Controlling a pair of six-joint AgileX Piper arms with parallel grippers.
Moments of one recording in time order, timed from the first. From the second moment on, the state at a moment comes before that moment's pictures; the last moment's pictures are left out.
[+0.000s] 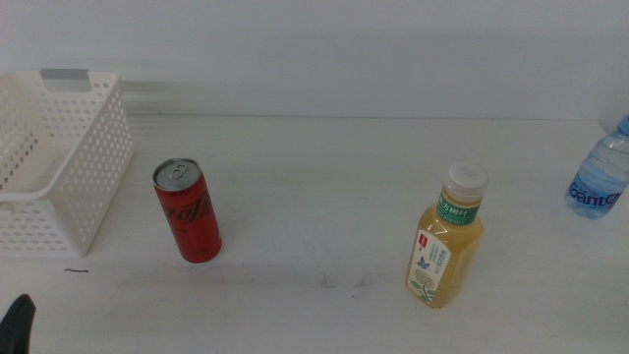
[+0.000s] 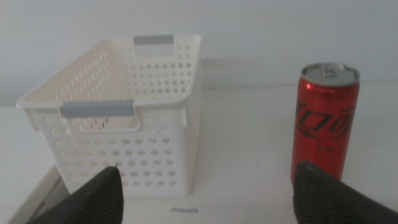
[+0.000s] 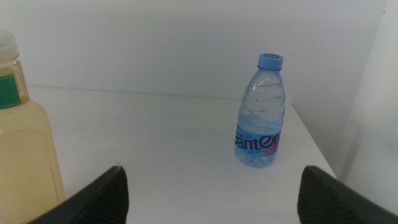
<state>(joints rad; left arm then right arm) 0.03 0.00 0.00 -0.01 0.21 0.03 0.00 0.00 0.00 -0.03 0.19 -0.04</state>
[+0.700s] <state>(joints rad) -0.30 1.27 0.00 -0.02 -0.98 0.00 0.00 0.00 0.00 -0.03 0.19 -0.04</state>
